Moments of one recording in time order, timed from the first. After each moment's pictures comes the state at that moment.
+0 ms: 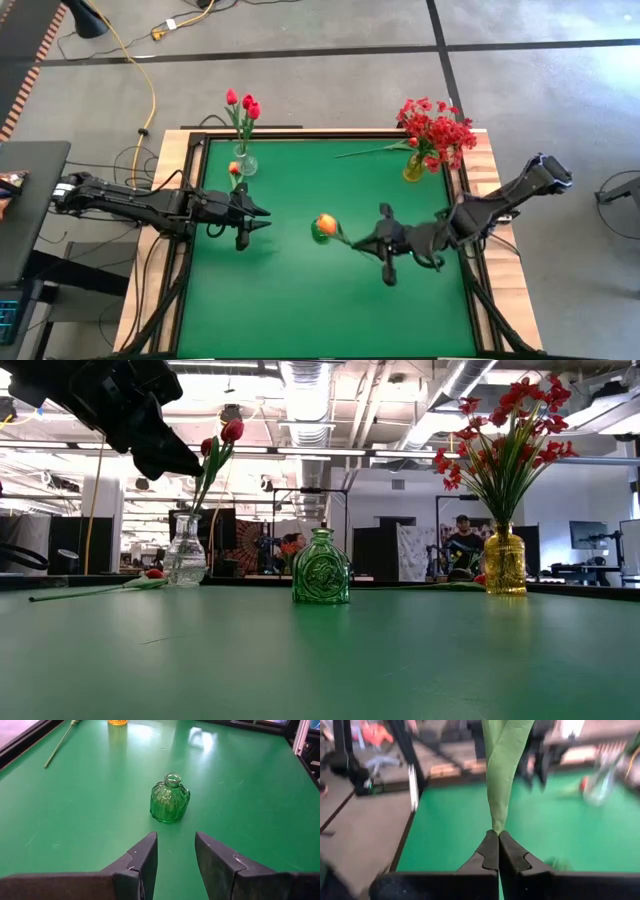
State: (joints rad) left arm -0.07 0.81 0.46 -0.16 -0.14 -0.23; right arm 0.48 1.26 1.07 -0.22 0.43 0.33
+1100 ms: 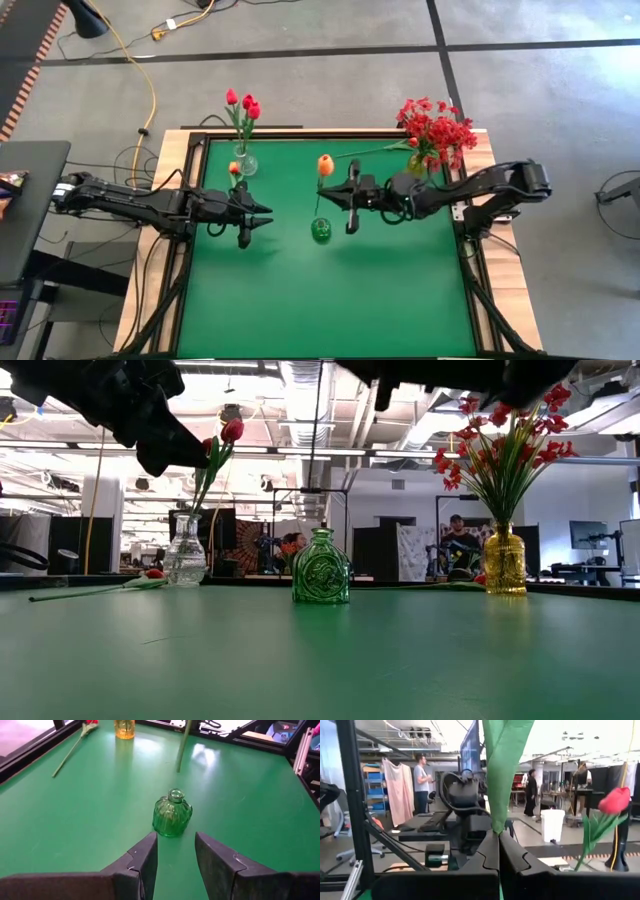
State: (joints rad) left arm -0.07 0.81 0.46 -0.10 -0.18 -0.26; right arm 0.01 1.49 0.80 0.93 0.08 0.00
